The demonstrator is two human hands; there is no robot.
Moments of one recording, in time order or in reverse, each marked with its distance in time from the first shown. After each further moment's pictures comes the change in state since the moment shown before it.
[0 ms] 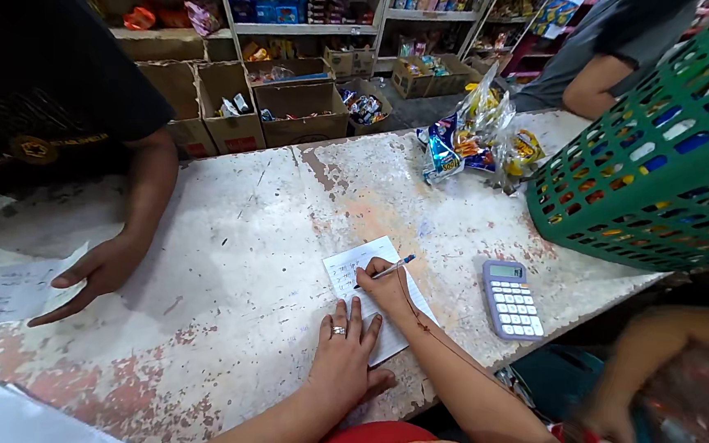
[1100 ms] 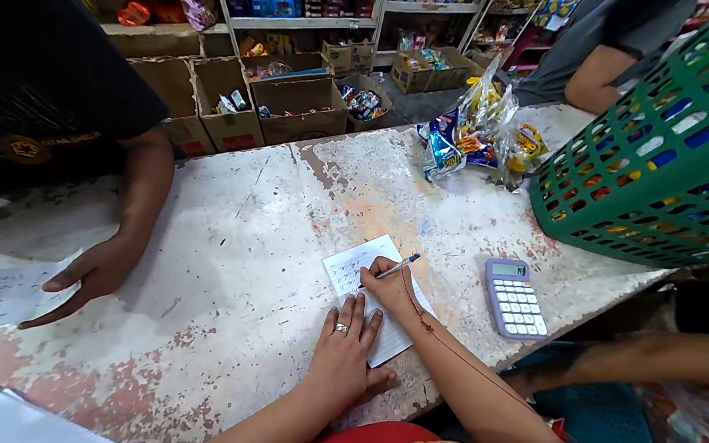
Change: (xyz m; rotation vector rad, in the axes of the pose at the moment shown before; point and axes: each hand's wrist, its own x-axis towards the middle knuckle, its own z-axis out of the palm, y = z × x) left_hand 0.005 -0.012 0.017 -0.028 0.189 0.089; right_hand 0.001 0.002 -0.007 -0.015 -0.016 0.018
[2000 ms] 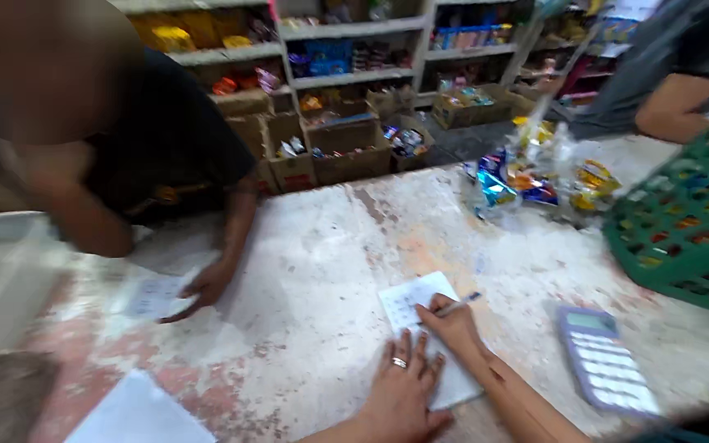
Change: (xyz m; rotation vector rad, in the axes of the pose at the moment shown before) left_hand -0.001 -0.001 -0.012 -0.185 -0.089 0.010; right_hand -0.004 -0.005 -0.009 -0.187 -0.008 -0.001
